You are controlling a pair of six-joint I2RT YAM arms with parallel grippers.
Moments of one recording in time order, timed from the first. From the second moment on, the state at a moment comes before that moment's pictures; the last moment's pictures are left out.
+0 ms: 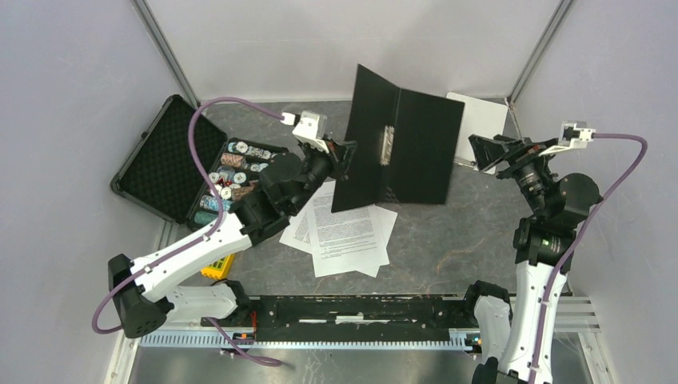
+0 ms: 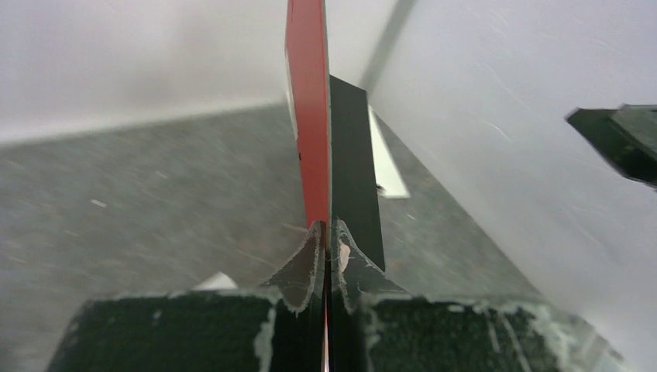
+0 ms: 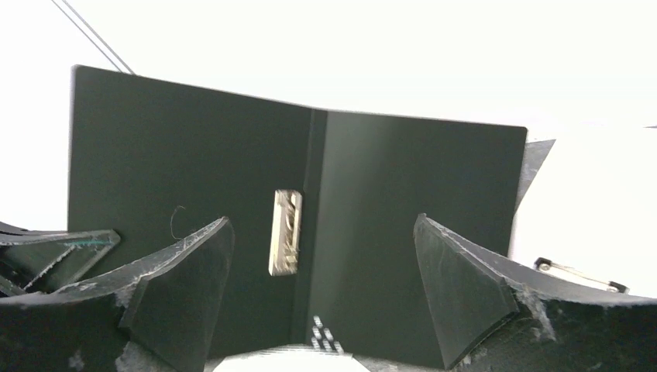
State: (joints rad) left arm -0.95 1.16 1.09 0.13 -0.34 -0.31; right arm -0.34 0.68 0.87 0.02 -0.64 0.61
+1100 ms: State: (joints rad) left arm -0.95 1.37 0.59 0.45 -0.47 -1.00; right arm 0.22 1.15 0.70 -0.21 -0.24 0.31
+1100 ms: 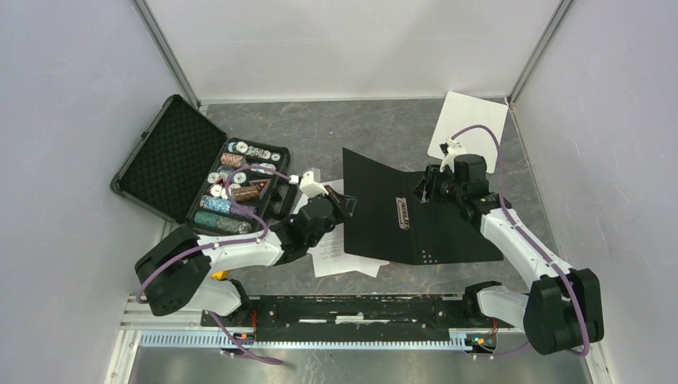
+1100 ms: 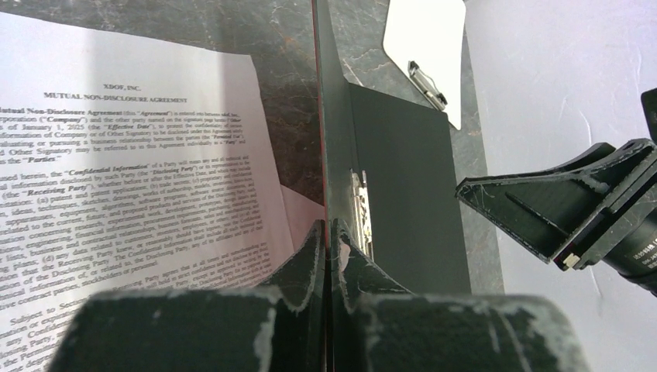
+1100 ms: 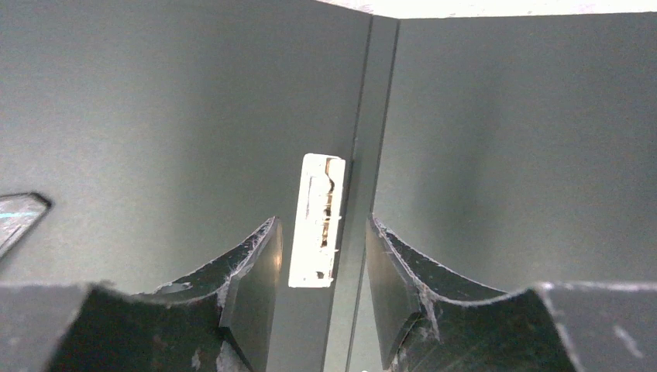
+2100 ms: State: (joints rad) left arm -0.94 1.36 0.56 0.35 -0.33 -0.83; right arm 0.31 1.18 0.54 -0.08 -0.20 0.21
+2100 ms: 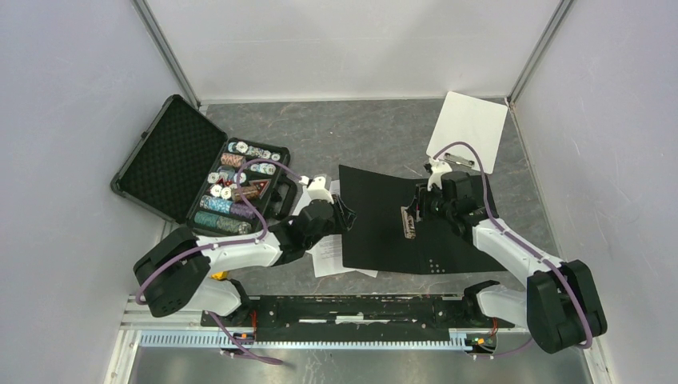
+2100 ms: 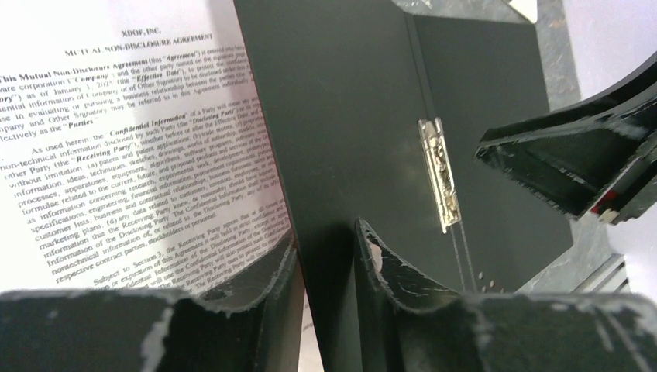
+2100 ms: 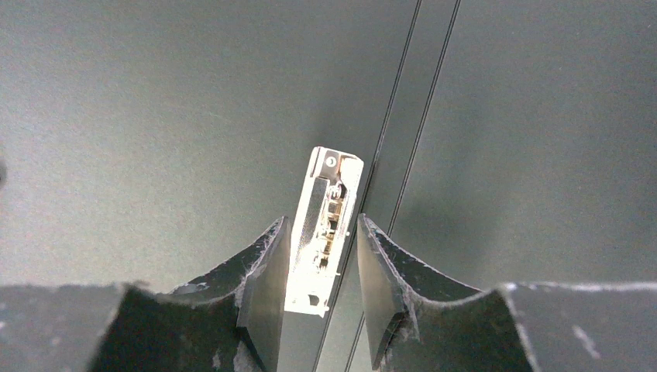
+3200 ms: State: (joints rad) left arm -0.94 1.47 0.67 0.21 -0.26 -0.69; right arm 0.31 1.41 0.74 -0.17 -0.09 0.10
